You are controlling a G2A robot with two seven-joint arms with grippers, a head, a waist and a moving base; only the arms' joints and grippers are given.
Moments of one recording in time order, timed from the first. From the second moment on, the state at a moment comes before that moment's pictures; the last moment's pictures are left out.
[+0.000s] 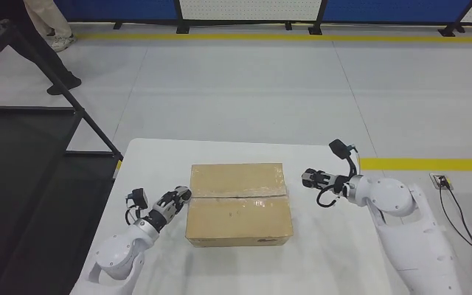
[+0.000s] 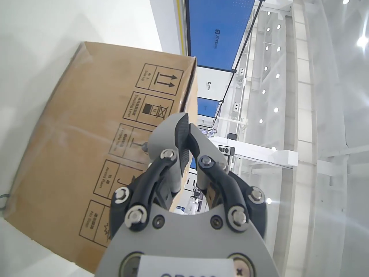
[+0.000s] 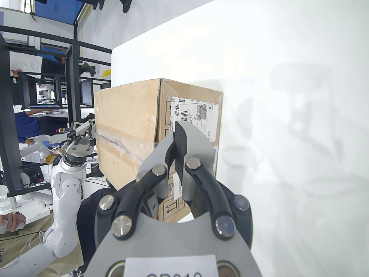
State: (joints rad) left arm 1.15 -1.13 -1.35 -1.52 -0.41 0.10 -0.34; right arm -0.74 -1.15 1.36 -1.32 -0.31 0.04 1.00
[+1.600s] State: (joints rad) left arm 1.27 -1.16 -1.48 -1.57 -0.50 -0.08 -0.24; right arm -0.74 -1.10 1.39 -1.29 -0.25 -0.05 0.96
